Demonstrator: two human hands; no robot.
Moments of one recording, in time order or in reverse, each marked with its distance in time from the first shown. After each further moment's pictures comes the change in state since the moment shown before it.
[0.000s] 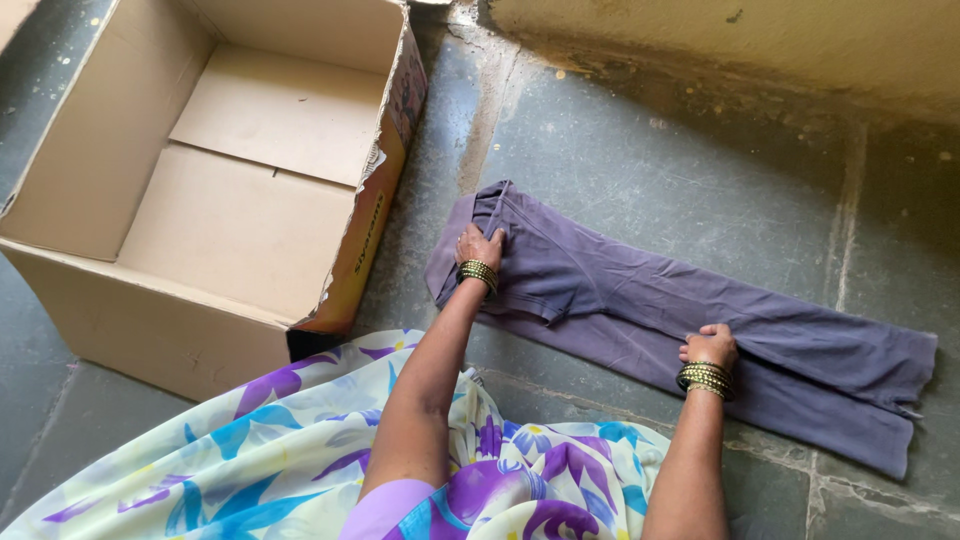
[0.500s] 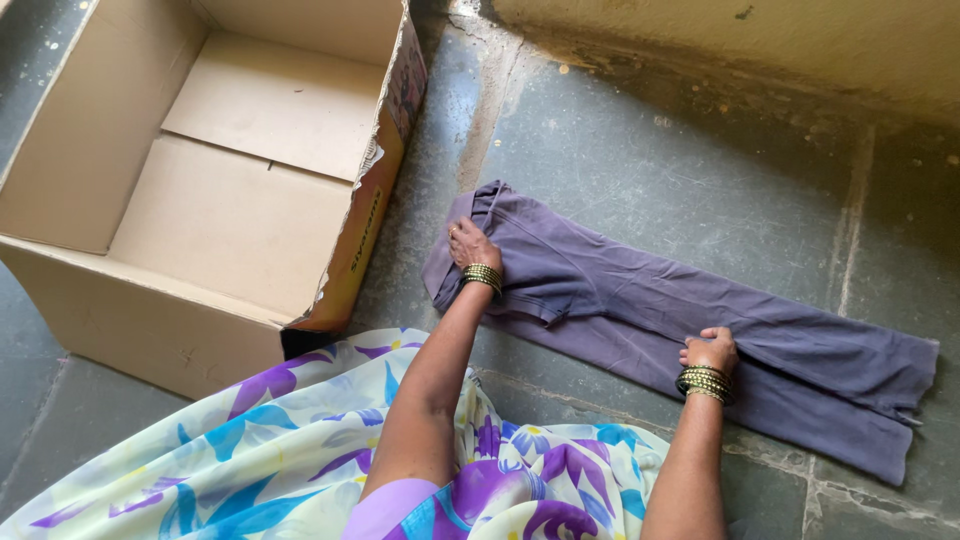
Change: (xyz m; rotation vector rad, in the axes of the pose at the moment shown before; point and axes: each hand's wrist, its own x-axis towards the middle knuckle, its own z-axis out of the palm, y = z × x) left_hand -0.012 0.008 -0.001 0.135 0.044 -0.064; right_hand 0.001 0.000 0.000 -0.033 0.026 -0.014
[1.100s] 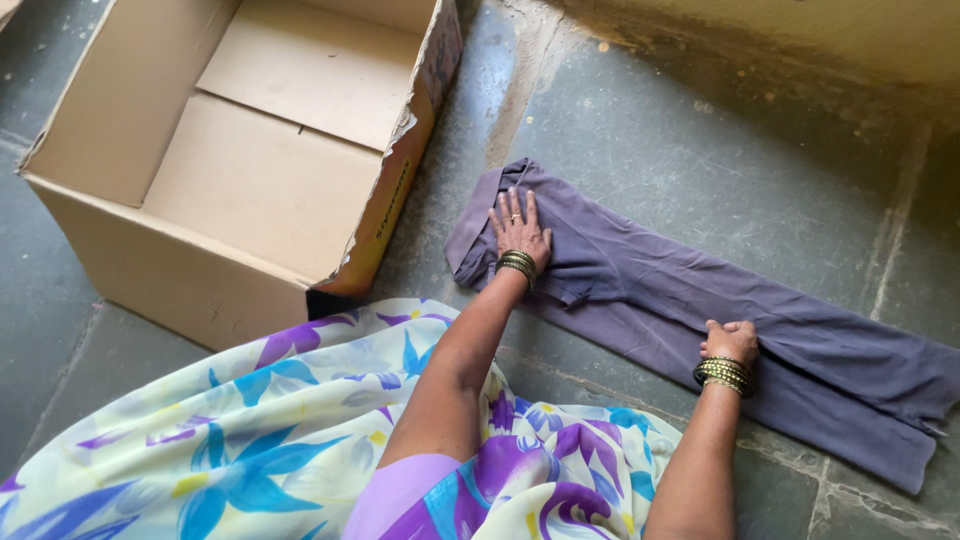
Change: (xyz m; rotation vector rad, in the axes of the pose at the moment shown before) left_hand -0.050 0.030 -0.050 0.226 -0.267 0.447; right_hand -0.005 -0.013 -0.001 -0.069 0.008 -0.007
